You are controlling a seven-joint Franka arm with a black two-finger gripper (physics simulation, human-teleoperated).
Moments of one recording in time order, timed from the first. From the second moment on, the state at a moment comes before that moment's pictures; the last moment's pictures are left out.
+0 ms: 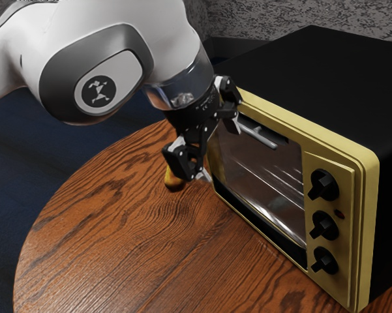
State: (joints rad) arm 0.17 -0.14 -0.47 -1.58 0.09 1.78 -1.90
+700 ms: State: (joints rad) arm 0.21 -0.02 -0.46 -1.50 0.10 1.84 -1.84
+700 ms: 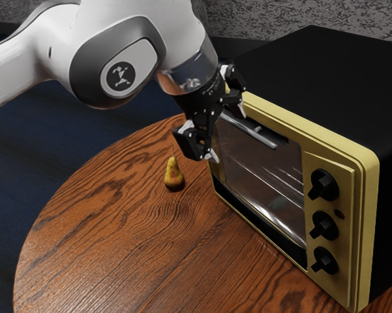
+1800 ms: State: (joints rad) arm 0.38 -0.48 -0.47 -2.10 -0.14 2.03 -1.81
